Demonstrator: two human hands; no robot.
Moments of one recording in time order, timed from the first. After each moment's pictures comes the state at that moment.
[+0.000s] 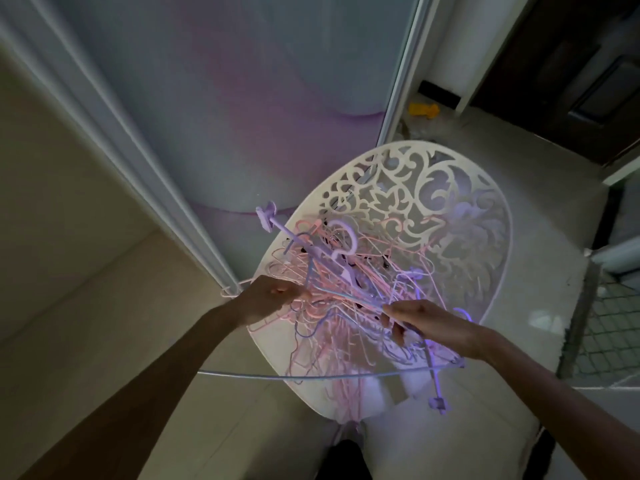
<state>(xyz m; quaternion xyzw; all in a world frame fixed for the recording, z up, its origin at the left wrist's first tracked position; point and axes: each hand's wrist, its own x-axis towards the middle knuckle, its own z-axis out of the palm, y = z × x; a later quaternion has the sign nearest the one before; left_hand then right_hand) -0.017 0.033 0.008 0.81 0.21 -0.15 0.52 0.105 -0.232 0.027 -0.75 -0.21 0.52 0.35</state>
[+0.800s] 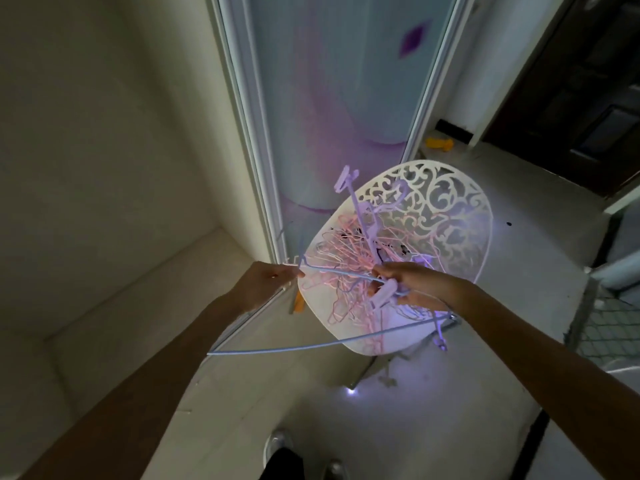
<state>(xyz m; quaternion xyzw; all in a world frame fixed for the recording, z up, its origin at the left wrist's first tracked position) -0.238 0.017 0.155 0.83 0.24 0.01 0.51 -0.058 -0.206 0.172 -0.62 -0.11 0.62 0.46</state>
